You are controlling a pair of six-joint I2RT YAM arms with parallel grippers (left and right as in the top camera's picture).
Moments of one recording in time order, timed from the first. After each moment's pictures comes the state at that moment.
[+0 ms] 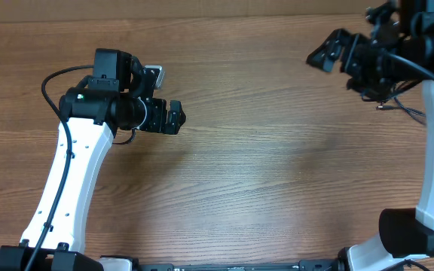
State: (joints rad) left arm -0.11 1.51 1.39 -1.03 0.34 0.00; right arm 0.03 1.74 2.23 -1.64 -0.41 0.41
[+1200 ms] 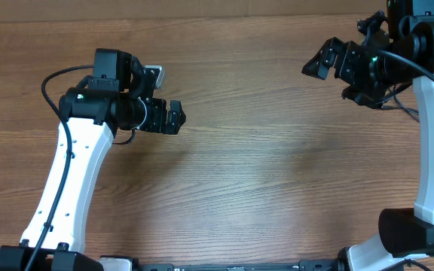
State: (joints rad) left arm -0.11 1.51 1.39 -1.03 0.34 0.00; right arm 0.03 1.74 2.17 -1.64 -0.41 0.41
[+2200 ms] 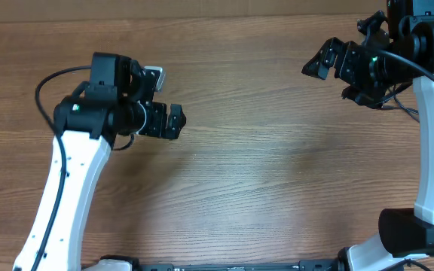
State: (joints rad) left arm -0.14 1.42 1.39 -1.06 0.30 0.00; right arm 0.03 1.74 2.17 -1.64 -0.41 0.41
